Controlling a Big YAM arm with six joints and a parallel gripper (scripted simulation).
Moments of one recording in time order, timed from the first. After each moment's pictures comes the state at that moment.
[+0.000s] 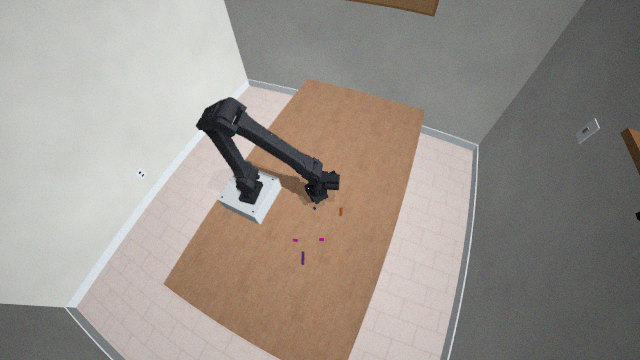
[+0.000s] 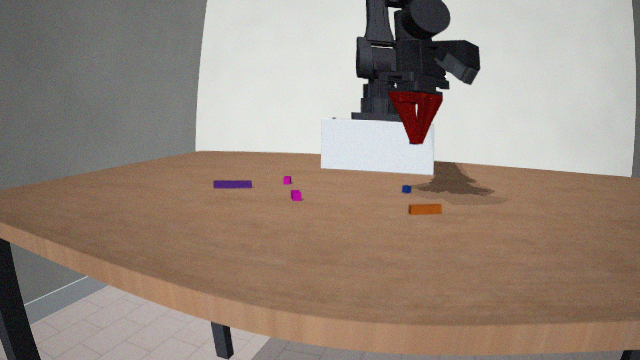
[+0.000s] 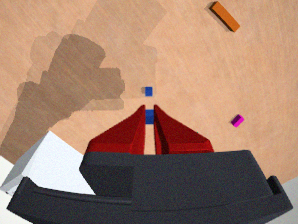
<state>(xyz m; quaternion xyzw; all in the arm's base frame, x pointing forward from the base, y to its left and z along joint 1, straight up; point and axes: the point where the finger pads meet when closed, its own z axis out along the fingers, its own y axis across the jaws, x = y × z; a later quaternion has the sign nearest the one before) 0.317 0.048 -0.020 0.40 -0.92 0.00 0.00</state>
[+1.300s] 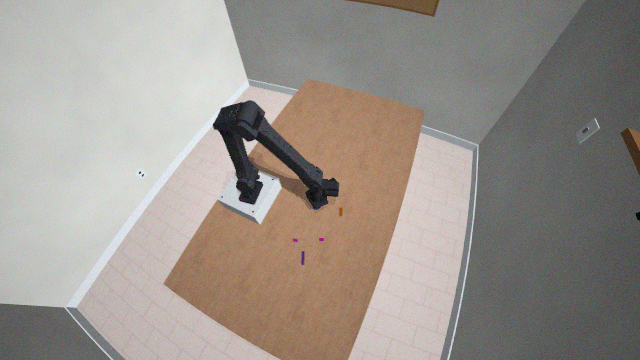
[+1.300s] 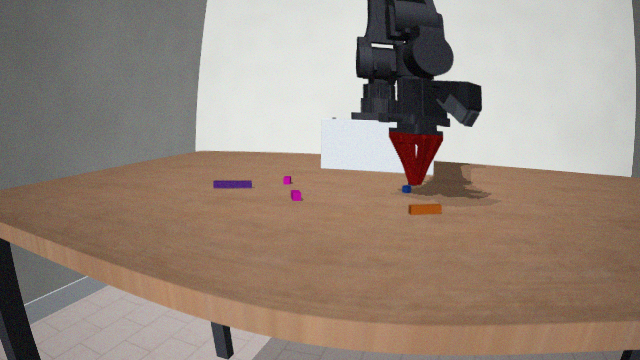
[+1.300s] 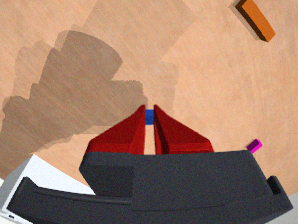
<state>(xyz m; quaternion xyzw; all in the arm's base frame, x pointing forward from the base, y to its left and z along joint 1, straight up) 0.317 0.048 -0.078 0.40 -0.92 0.00 0.00</state>
